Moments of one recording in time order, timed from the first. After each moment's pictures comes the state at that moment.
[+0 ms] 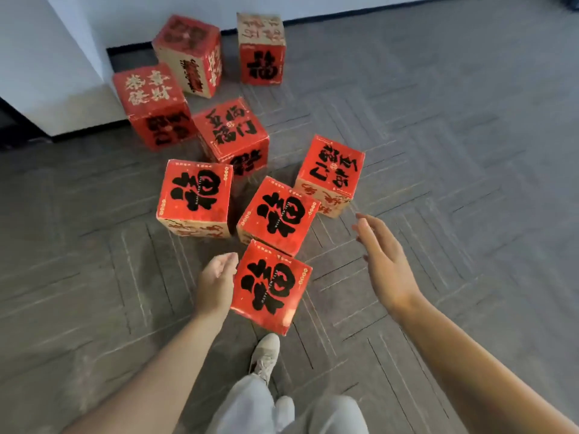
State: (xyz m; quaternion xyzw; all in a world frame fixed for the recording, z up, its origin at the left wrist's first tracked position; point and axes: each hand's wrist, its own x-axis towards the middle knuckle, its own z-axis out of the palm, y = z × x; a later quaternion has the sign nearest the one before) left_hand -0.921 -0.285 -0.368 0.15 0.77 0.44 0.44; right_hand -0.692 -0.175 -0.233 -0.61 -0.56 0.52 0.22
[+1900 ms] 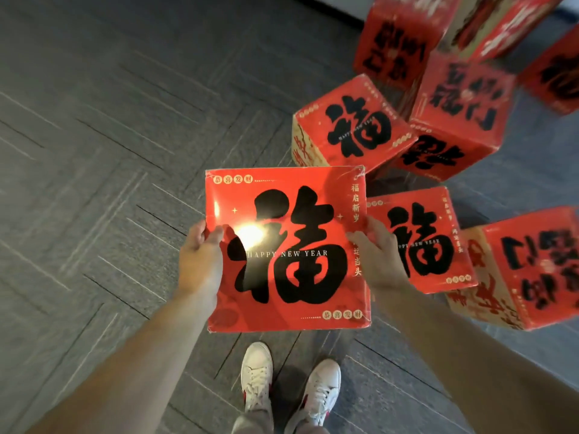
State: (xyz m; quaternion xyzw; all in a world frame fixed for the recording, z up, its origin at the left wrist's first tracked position) left_hand -0.903 -0.319 -0.586 -0.39 0.68 0.60 0.17; right_hand -0.849 -0.075 -0.608 -0.39 -0.70 0.58 -0.12
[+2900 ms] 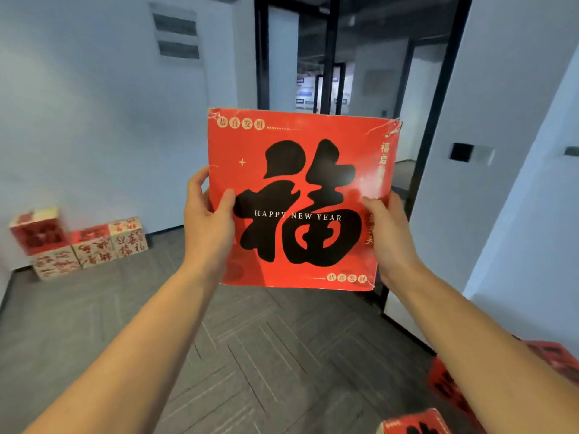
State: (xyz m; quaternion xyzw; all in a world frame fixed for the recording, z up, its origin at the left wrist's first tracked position) left_hand -1.002 -0.569 0.156 -0.05 0.63 0.69 -0.37; right_hand -1.042 -0.334 0.154 0.06 -0.67 0.73 0.15
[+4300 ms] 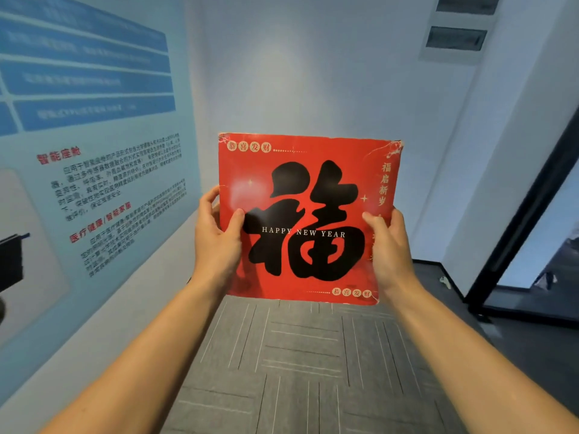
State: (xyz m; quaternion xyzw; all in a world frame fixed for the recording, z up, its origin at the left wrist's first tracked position) left_hand -1.372 -1.298 0.087 -0.28 0.58 0.50 -0.58; right_hand -1.547 -1.133 0.111 0.29 -0.62 0.72 -0.13
